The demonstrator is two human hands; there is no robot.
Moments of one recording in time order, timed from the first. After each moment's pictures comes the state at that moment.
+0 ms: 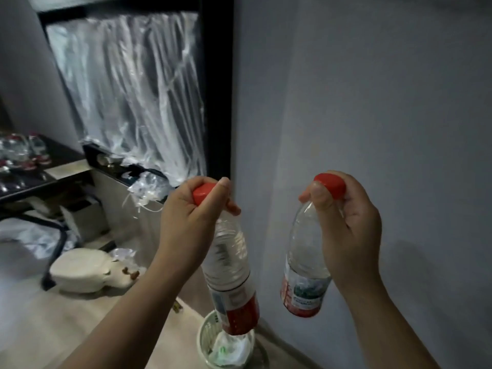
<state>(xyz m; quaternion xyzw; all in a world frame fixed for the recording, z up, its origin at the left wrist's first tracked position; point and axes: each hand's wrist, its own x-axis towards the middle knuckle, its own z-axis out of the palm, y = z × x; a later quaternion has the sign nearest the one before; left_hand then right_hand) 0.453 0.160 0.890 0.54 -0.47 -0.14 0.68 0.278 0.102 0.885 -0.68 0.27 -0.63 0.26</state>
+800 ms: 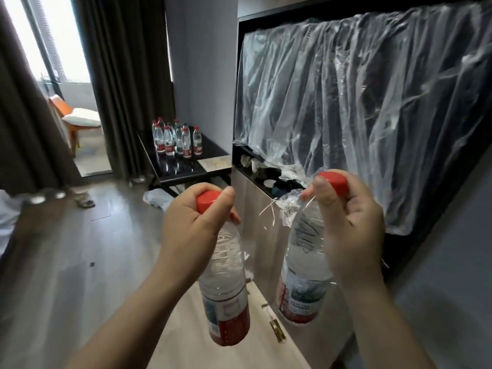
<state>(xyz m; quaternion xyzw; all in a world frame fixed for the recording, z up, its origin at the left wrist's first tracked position) 0.860 0.266 0.877 0.65 -0.34 0.00 0.69 0.740 0.130 0.880 -0.71 0.11 -0.54 0.43</state>
